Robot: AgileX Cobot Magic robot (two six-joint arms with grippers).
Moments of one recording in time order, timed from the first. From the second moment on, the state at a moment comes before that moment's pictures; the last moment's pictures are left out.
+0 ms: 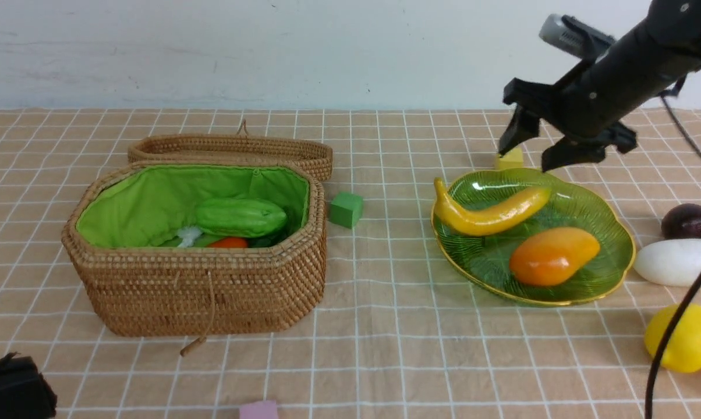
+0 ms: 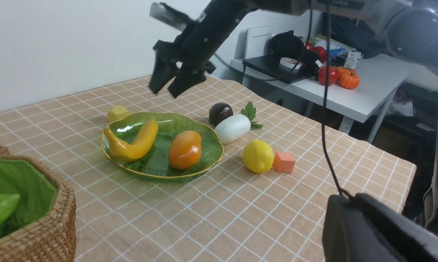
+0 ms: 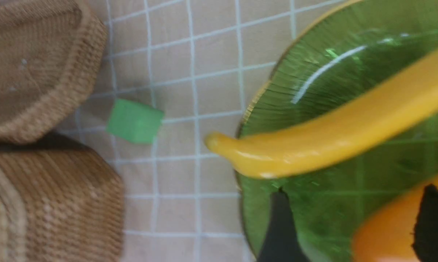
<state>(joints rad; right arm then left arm) 0.11 1.93 -1.85 0.28 1.07 0.14 -0.82 0.32 -0.66 -0.23 0.48 0.03</state>
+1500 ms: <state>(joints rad) -0.17 1.77 -1.16 0.17 0.81 0.25 -0.82 0.33 -0.66 -0.22 0.57 0.11</state>
